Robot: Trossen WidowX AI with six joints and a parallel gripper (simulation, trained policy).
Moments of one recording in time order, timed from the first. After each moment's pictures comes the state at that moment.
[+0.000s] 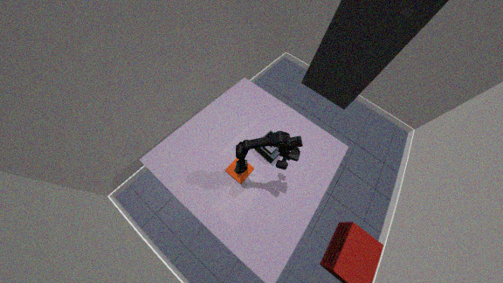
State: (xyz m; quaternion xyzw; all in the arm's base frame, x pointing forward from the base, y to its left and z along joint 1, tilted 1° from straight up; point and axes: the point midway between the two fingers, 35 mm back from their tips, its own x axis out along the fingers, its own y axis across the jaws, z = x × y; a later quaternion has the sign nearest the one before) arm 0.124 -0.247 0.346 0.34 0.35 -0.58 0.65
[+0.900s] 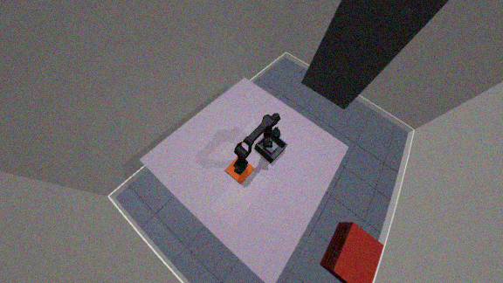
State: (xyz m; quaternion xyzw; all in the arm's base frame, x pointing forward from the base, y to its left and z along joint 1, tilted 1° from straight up) arm 0.239 -0.072 0.240 0.30 0.53 -0.42 0.67
